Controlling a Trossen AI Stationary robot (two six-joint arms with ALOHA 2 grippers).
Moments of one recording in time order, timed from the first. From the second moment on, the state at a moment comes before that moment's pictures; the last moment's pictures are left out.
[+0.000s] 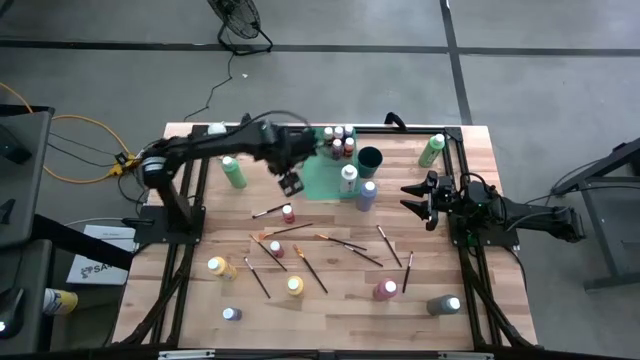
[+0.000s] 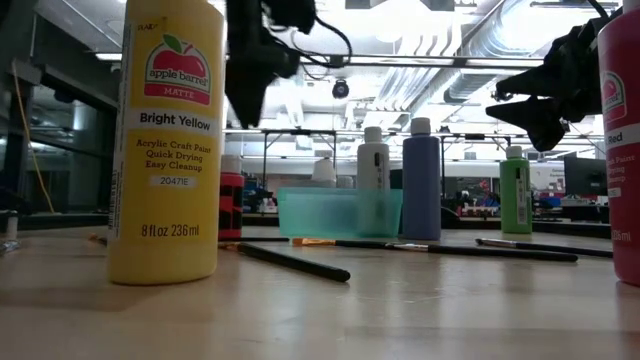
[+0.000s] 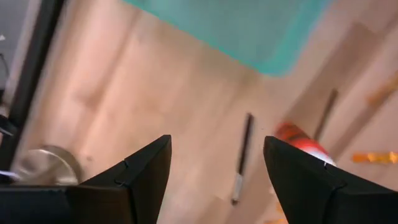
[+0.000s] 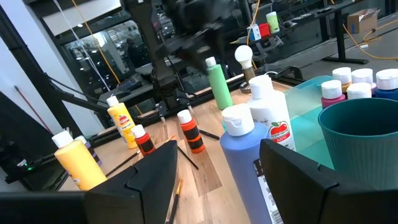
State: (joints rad) left arm 0.27 1.72 1.65 -1.29 -0.18 -0.24; right arm -0.14 0.04 0.01 0.03 0.05 0.36
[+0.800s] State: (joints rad) left arm 0.02 1.27 1.09 -0.88 -0.11 -0.03; right arm -0.14 0.05 0.01 0.03 0.05 0.36
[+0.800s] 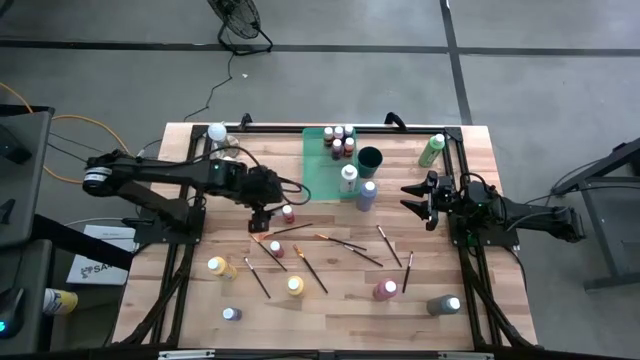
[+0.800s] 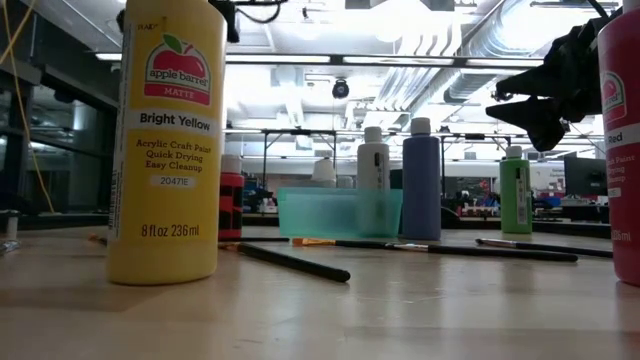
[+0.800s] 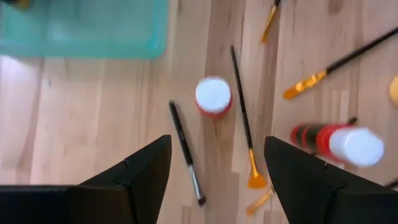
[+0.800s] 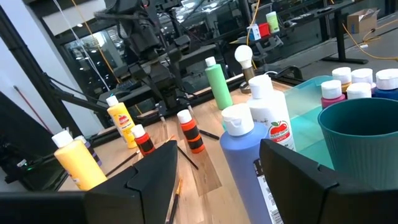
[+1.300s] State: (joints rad) left arm 0.04 1.42 1.08 -0.74 -0.09 0.10; right arm -0.14 0.05 0.01 0.04 0.05 0.36
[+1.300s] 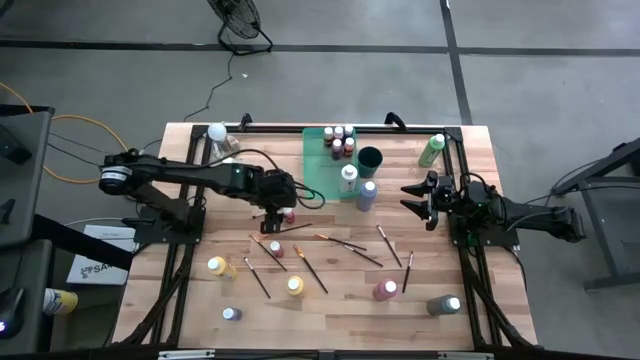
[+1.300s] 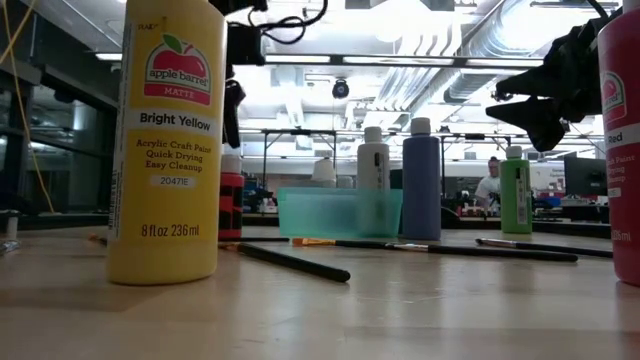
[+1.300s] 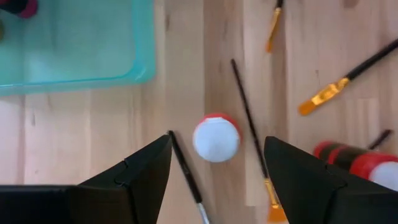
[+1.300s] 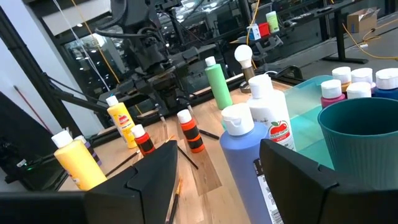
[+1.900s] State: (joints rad) left arm 0.08 1.50 1.08 -0.73 -0.03 0.20; right arm -0.14 0.05 0.01 0.03 0.05 0.36
